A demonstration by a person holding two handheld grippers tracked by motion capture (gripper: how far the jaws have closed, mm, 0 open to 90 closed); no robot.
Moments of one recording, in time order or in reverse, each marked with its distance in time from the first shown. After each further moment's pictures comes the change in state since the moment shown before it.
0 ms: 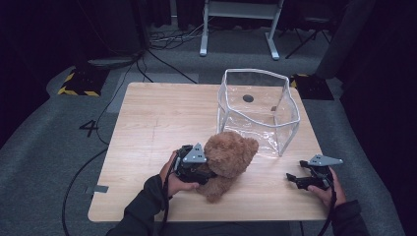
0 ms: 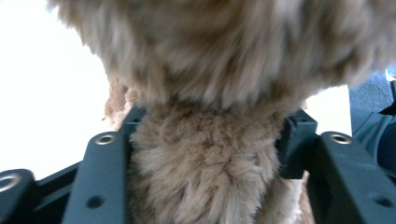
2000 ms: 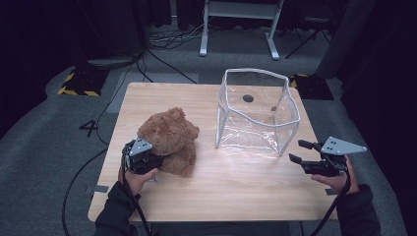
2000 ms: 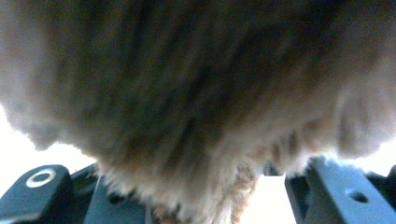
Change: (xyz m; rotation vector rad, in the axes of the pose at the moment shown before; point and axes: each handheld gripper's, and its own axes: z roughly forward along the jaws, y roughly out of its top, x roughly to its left) left arm 0.054 -0.078 -0.080 -0.131 0.385 -0.309; right arm 0.030 0.092 -0.073 -0.268 0.076 -0.199
